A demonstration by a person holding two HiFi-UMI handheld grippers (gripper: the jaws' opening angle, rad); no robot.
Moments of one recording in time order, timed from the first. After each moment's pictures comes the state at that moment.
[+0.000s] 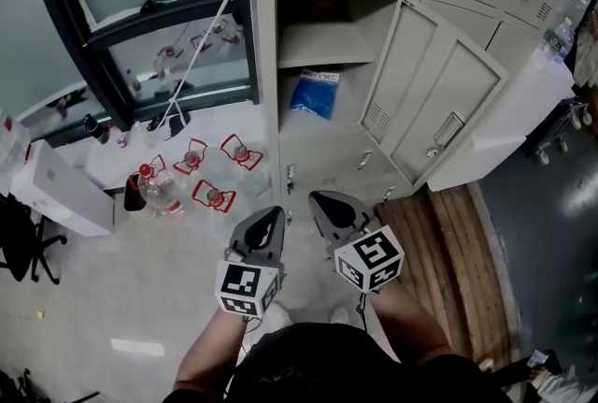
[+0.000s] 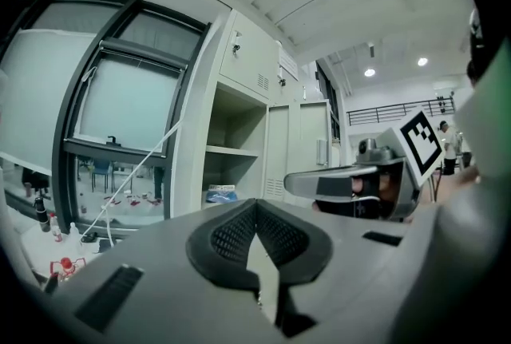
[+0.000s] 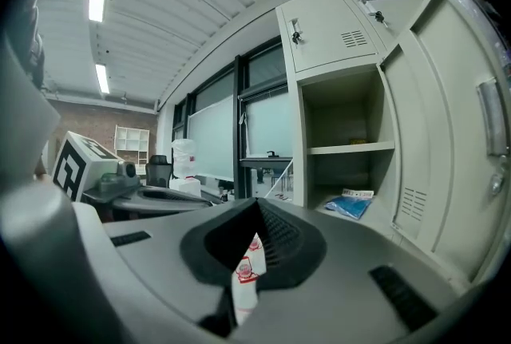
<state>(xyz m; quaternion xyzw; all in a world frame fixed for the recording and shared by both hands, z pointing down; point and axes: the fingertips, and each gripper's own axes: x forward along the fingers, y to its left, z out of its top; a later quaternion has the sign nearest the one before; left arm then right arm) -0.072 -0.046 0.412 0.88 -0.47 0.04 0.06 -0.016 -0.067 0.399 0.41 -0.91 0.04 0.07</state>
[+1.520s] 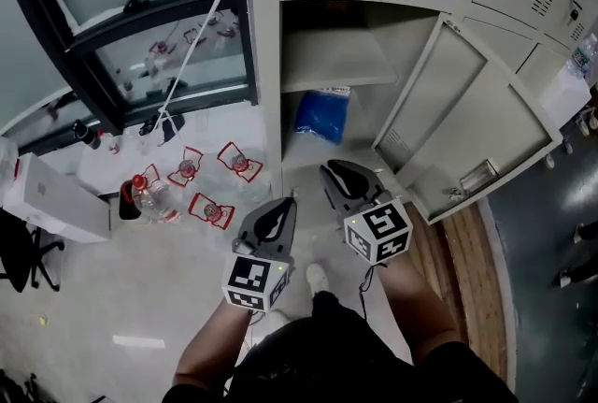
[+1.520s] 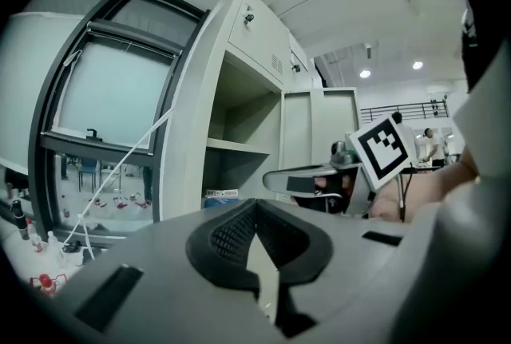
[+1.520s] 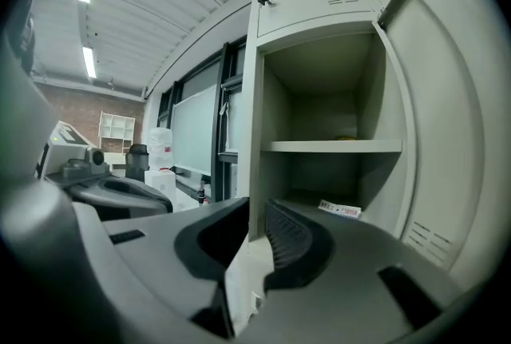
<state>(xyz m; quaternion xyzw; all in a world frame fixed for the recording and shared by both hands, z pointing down) -0.056 -0.176 0.420 0.89 -0.44 0.05 0.07 0.007 -0.237 0.411 0.44 -0.89 0.02 0.10</state>
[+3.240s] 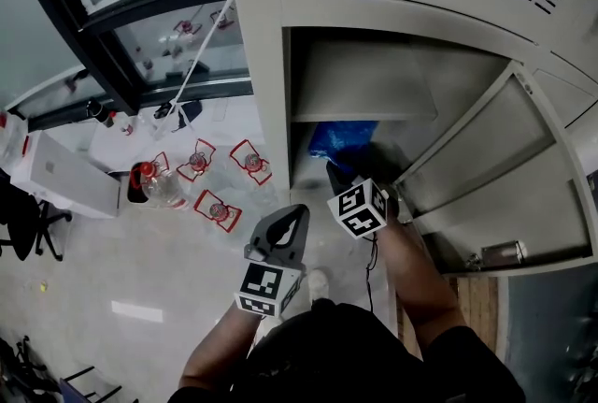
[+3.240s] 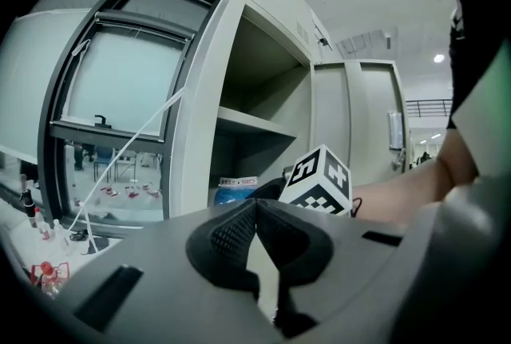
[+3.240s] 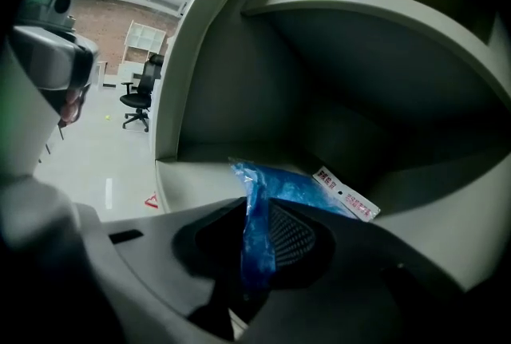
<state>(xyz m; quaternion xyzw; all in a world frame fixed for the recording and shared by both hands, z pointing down) -0.036 -0.263 0.459 0.86 -0.49 0.07 0.10 0.014 -0.393 0.542 0.38 -0.85 -0.08 0.36</state>
